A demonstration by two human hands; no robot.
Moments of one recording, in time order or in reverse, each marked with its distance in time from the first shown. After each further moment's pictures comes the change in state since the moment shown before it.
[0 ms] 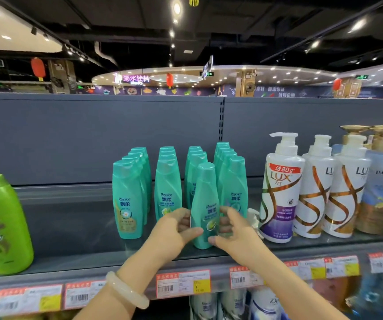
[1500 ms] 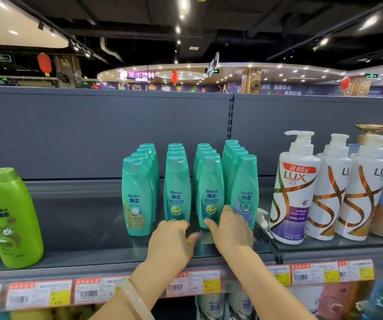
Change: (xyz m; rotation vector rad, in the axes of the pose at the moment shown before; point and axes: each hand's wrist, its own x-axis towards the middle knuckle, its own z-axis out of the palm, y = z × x) left_hand -0.008 -0.016 0.004 0.769 0.188 -0.115; right_hand 0.031 -0.013 0.041 -0.660 0.281 0.171
